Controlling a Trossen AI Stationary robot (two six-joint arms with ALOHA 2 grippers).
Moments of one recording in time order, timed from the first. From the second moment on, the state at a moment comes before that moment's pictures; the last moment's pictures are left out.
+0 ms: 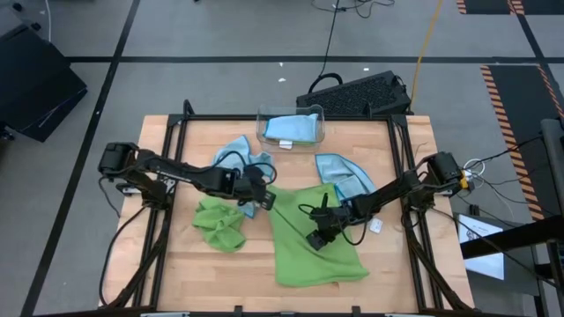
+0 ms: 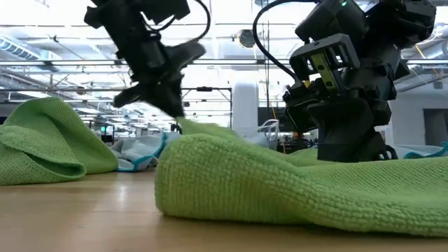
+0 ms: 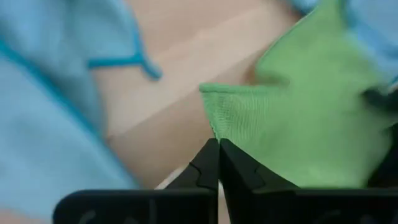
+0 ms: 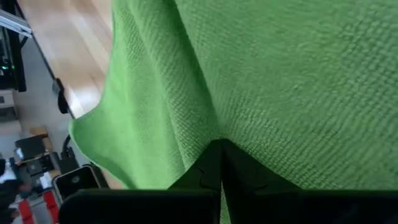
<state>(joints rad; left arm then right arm) -0.07 1.58 0.96 -0.39 -0.26 -1.04 0.27 1.76 0.68 0.19 -0.24 1.26</state>
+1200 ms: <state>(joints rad) -0.11 1.58 0.96 -0.19 -0.21 -1.18 -0.12 1.17 0.75 -0.51 -0.20 0.92</state>
